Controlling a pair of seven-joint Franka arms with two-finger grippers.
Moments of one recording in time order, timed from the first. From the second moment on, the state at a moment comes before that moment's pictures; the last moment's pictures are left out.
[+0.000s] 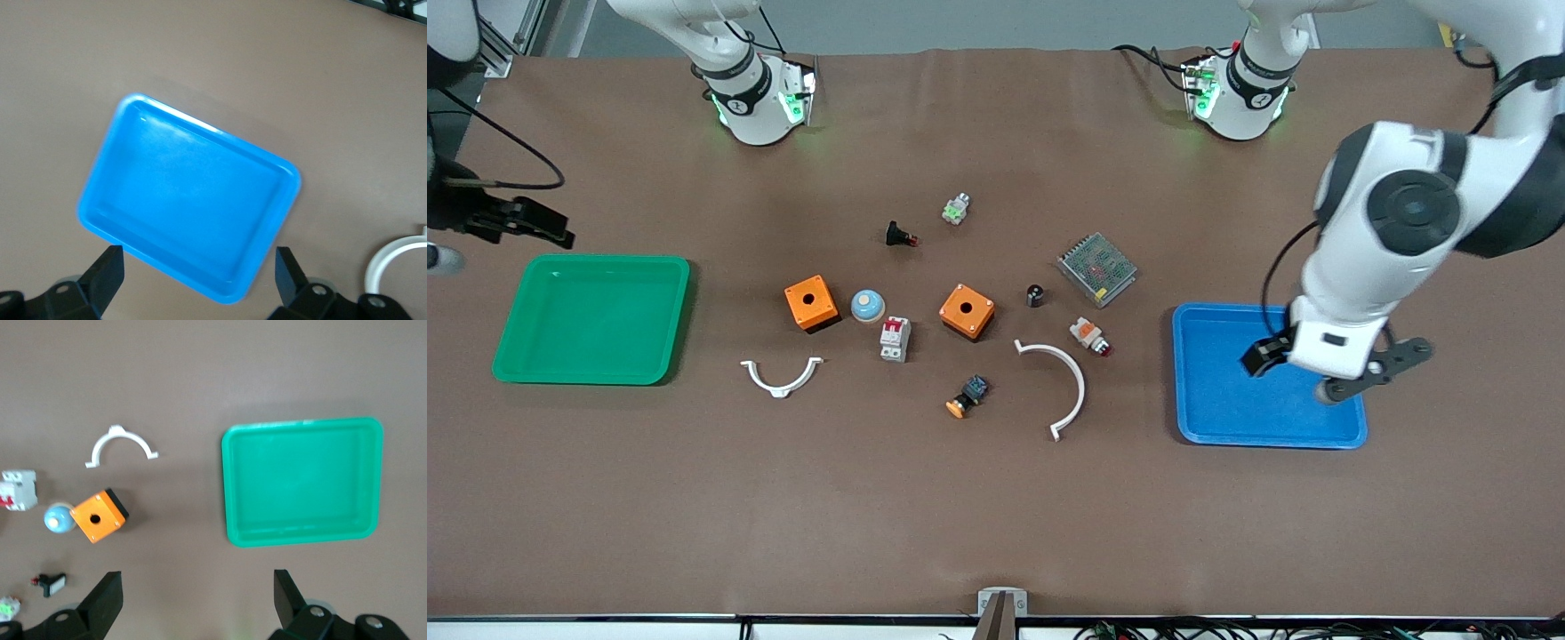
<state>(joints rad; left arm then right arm) 0.08 0.29 -0.38 -1.58 0.29 1.86 -0.72 0.04 -0.05 -0.12 -1.68 -0.03 1.59 0.00</state>
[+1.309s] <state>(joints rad) 0.04 0.05 -0.10 -1.56 0.04 1.60 -0.21 -0.01 0.03 -0.12 -1.56 -0.03 1.61 0.00</state>
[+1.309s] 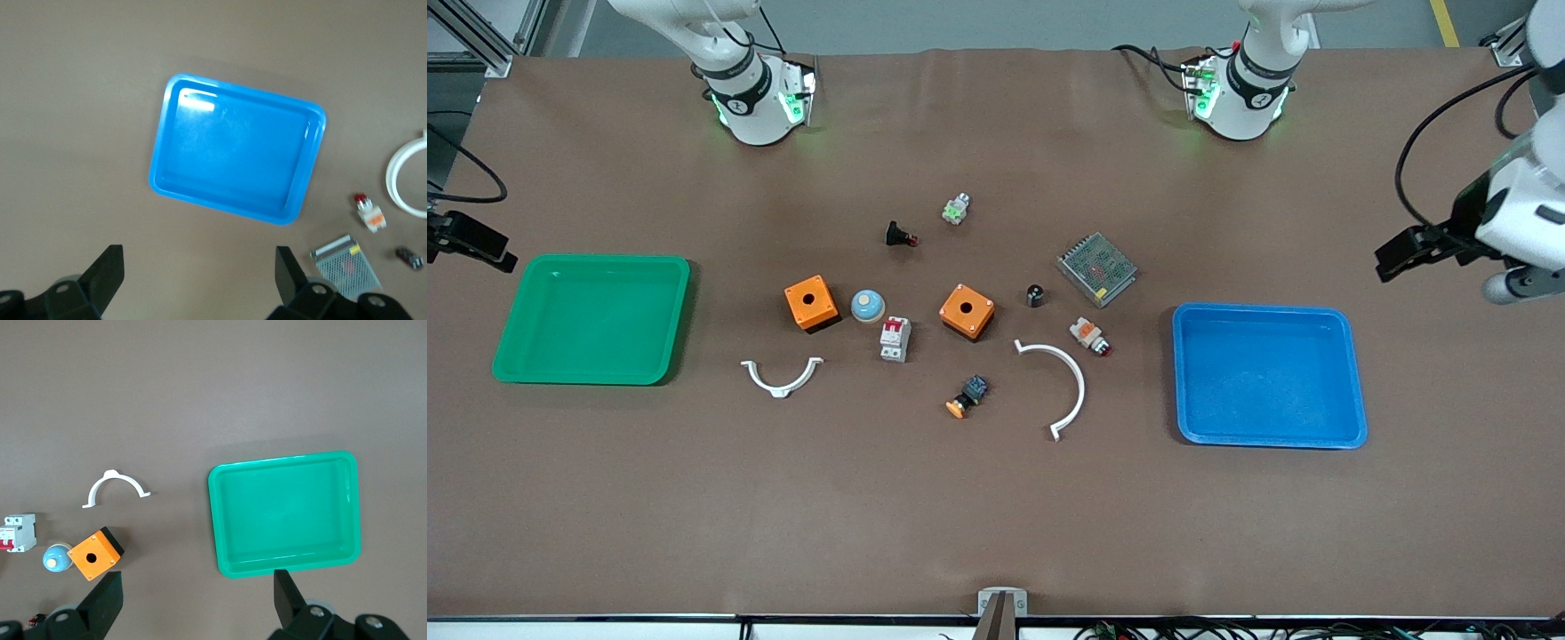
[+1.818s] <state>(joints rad) 0.03 -0.01 -0.07 -1.60 0.01 1.59 -0.10 -0.01 0.03 -0.11 -1.56 0.01 1.61 0.00</state>
